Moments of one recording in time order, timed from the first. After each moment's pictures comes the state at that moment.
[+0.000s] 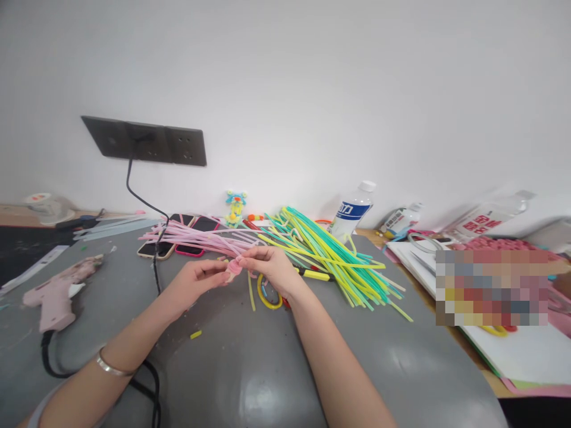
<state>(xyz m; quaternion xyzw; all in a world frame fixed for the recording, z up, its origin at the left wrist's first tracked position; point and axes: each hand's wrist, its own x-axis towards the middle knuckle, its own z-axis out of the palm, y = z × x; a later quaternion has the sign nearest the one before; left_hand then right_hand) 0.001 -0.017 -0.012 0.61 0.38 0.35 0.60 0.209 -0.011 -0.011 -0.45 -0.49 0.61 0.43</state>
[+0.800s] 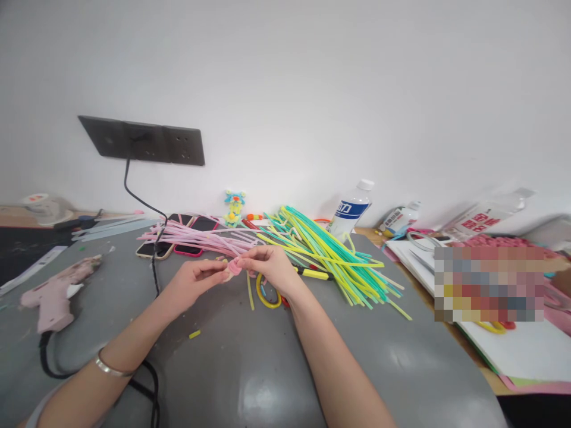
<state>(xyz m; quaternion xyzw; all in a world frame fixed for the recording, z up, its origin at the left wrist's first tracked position) 0.000 -0.015 -0.015 0.66 0.38 0.36 0.54 0.210 -0.013 -0.006 -0.48 -0.53 0.56 0.42</state>
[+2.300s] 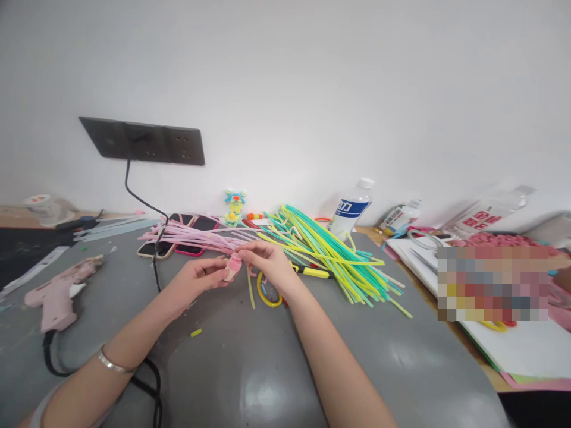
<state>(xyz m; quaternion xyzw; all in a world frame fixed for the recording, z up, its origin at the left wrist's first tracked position) 0.002 -0.020 -0.011 0.56 0.40 0.35 0.64 0.203 -0.014 -0.005 -0.44 -0.52 0.56 0.47</state>
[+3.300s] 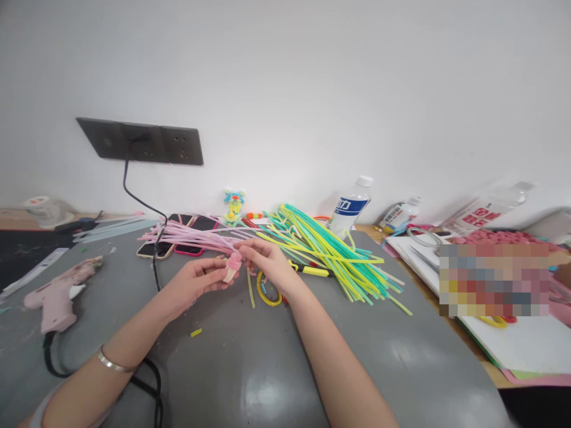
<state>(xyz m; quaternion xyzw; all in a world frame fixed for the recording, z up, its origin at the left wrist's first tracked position) 0.001 -0.019 -0.012 0.51 0.39 0.34 0.69 0.202 -0.018 0.005 -0.42 -0.54 0.57 0.45</state>
